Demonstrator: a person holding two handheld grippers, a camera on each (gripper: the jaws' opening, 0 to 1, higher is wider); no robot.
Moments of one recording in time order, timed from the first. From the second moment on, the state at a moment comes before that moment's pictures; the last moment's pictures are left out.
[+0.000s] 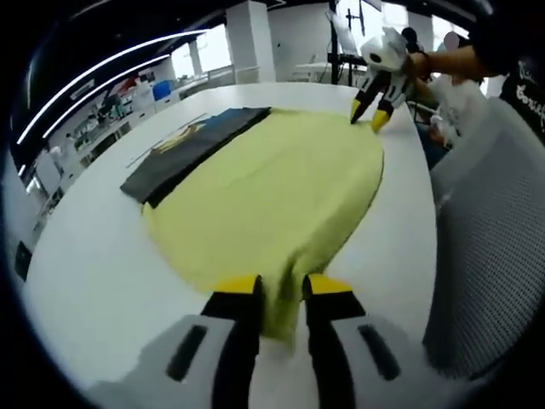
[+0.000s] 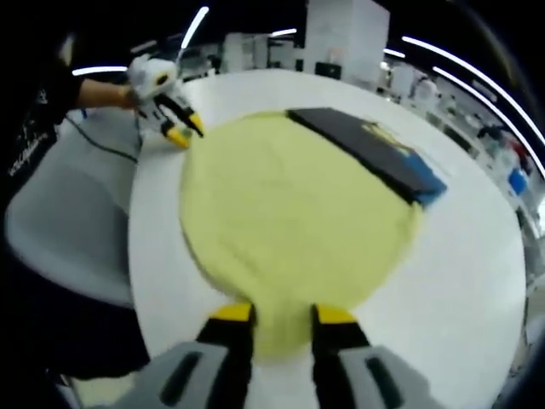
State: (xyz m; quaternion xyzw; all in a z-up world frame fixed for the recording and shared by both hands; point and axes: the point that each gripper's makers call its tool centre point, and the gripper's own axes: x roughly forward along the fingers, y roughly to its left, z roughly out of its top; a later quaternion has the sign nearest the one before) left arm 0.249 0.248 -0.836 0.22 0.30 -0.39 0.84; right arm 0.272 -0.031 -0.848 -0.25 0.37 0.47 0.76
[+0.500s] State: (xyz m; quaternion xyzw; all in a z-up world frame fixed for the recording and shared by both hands) left arm 0.251 0.250 -0.838 0.26 0.30 -0.38 0.83; right arm 0.286 -0.032 -0.851 -0.24 0.38 0.45 0.77
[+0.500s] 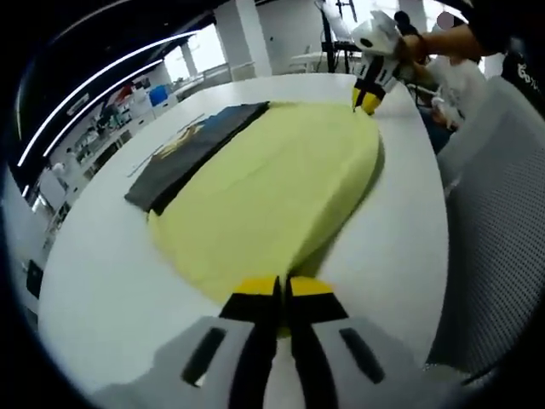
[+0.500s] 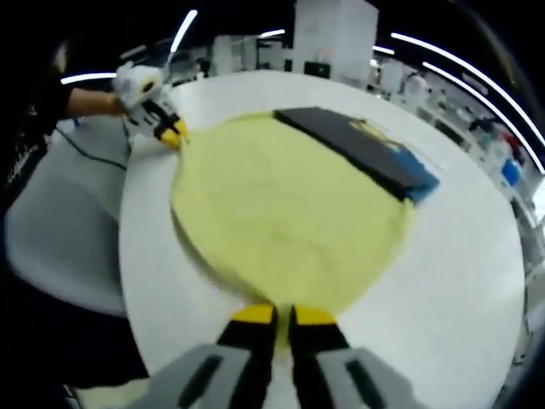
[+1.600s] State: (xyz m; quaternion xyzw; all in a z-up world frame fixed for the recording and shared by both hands) left arm 0.216 0.252 -0.831 0.24 0.33 -0.37 0.83; right arm 0.235 -0.027 -0.829 -0.19 0.37 0.47 0.78
